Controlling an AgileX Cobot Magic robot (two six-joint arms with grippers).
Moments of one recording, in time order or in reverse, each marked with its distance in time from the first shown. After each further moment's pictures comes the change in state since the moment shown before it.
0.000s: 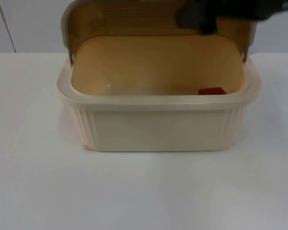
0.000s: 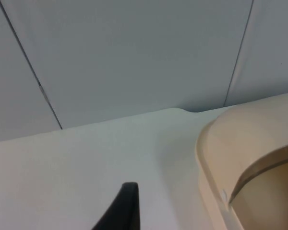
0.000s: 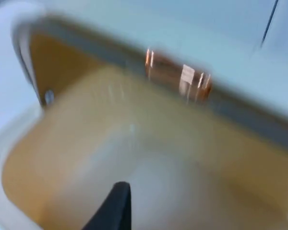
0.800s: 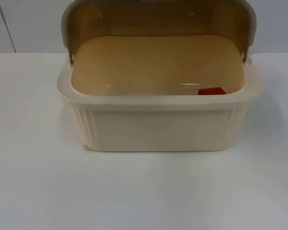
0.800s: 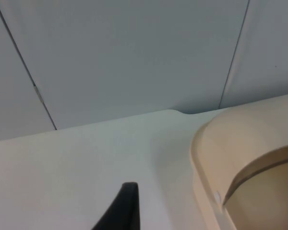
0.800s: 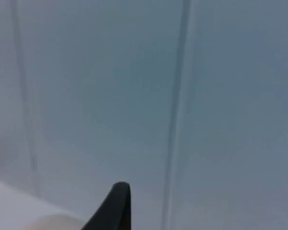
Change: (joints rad) right arm -0.153 -0.420 -0.131 0.001 0.125 0.002; left arm 0.000 0.000 0.000 -0.019 0.002 0.000
